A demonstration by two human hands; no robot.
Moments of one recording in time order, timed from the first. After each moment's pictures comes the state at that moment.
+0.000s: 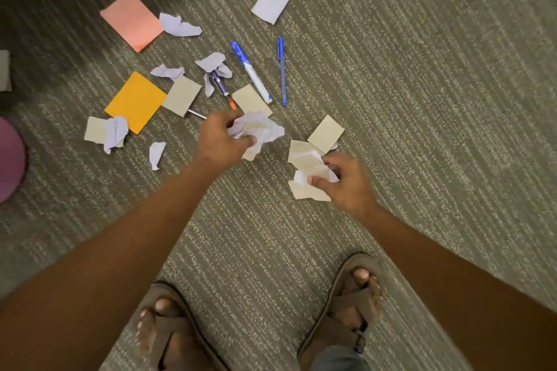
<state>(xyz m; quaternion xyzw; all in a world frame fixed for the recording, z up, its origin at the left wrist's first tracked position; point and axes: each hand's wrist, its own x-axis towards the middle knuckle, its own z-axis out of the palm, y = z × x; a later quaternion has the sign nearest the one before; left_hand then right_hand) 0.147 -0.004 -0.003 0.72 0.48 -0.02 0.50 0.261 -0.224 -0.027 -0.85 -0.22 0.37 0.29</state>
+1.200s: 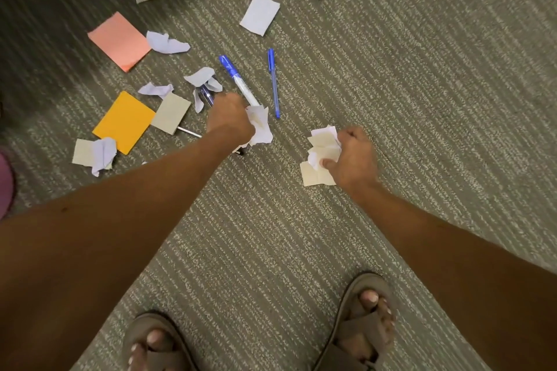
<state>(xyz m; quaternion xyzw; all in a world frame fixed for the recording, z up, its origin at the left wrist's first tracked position) 0.221 0.023 -0.039 0.84 0.46 -0.15 0.27 0.307 -0.188 -0.048 -0.94 -0.21 0.25 0.12</state>
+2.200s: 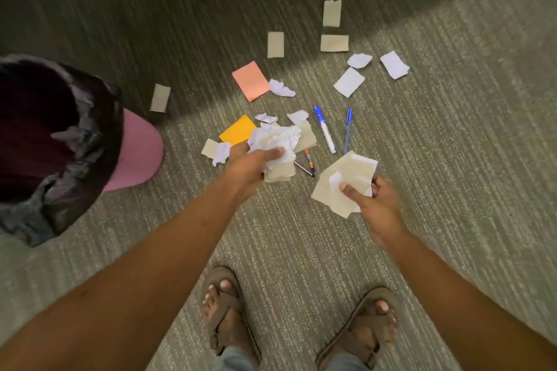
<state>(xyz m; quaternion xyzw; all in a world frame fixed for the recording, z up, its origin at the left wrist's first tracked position) 0.093 0.057 0.134 0.32 0.61 0.12 0.71 0.240 -0.135 0.098 -0.74 0.02 0.46 0.49</state>
